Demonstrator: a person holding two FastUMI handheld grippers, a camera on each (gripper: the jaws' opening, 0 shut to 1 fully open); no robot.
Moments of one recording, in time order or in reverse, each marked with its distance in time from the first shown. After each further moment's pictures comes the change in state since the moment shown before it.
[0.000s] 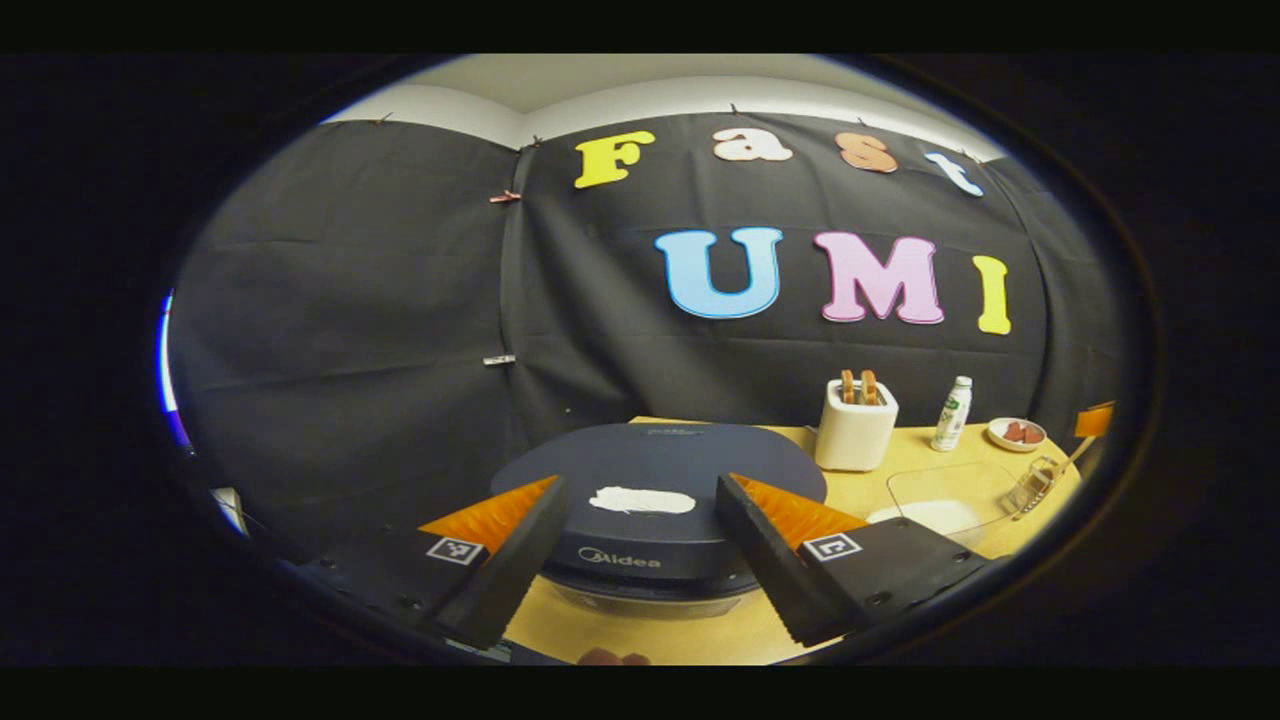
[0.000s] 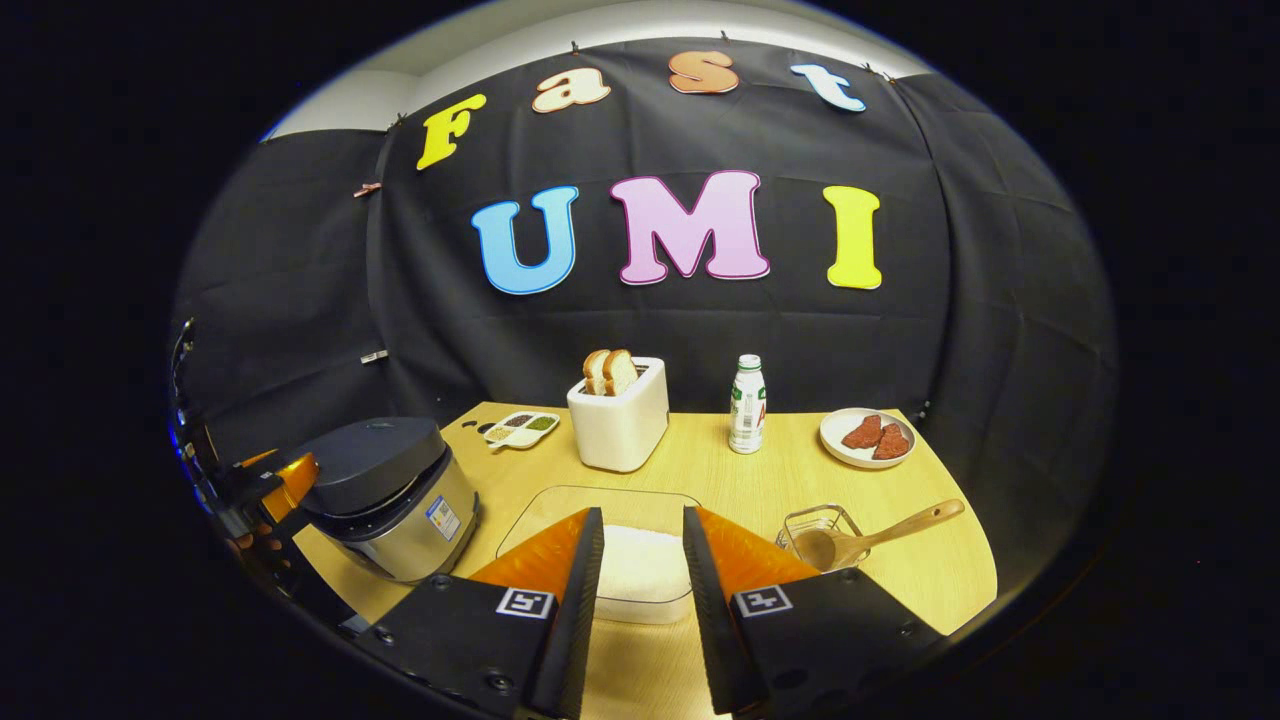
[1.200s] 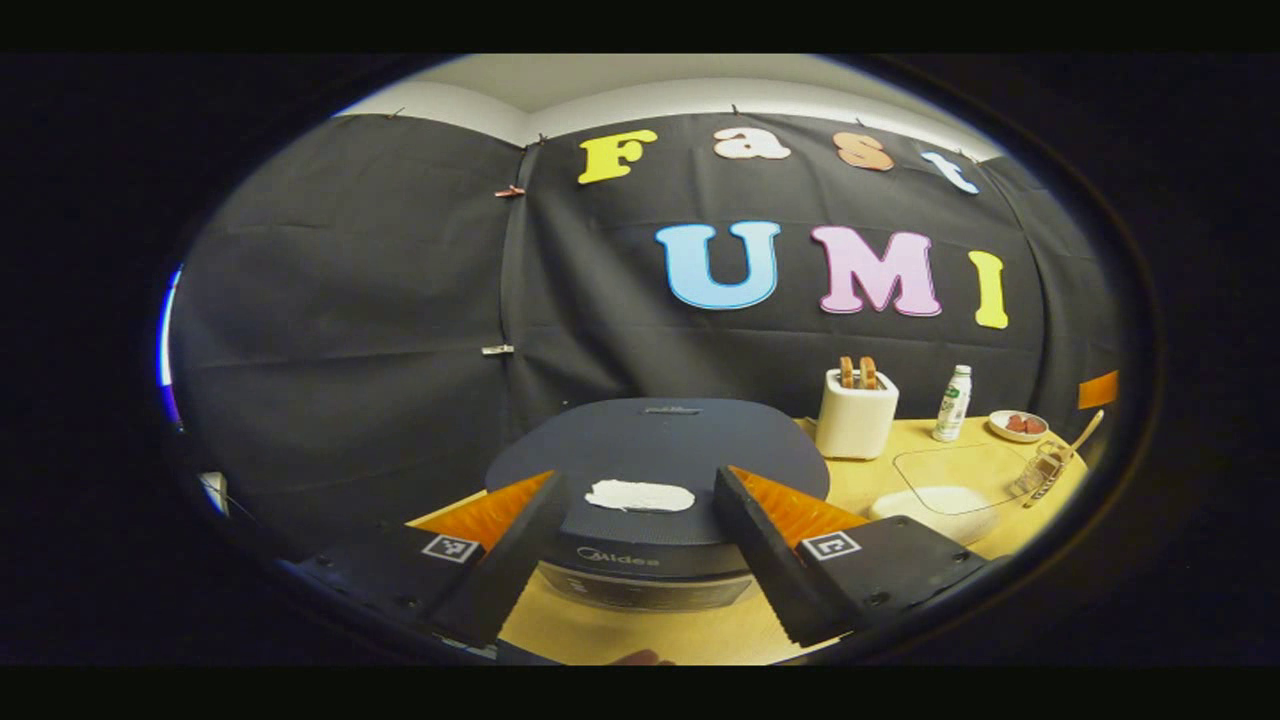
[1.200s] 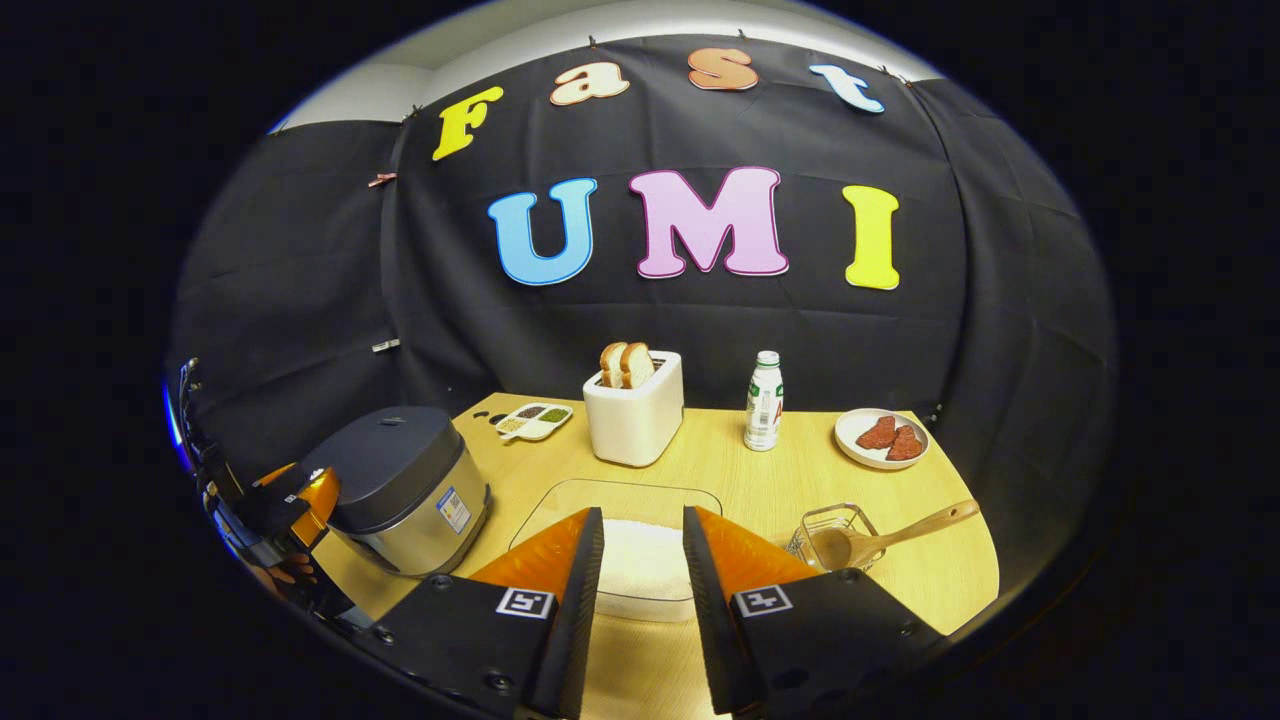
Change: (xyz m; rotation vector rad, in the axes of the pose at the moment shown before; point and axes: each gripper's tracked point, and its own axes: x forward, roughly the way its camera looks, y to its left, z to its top) left arm 0.002 -0.002 -0.032 -0.011 -0.025 -0.005; right arm 0.001 0.014 -0.004 -0.023 0.014 0.027
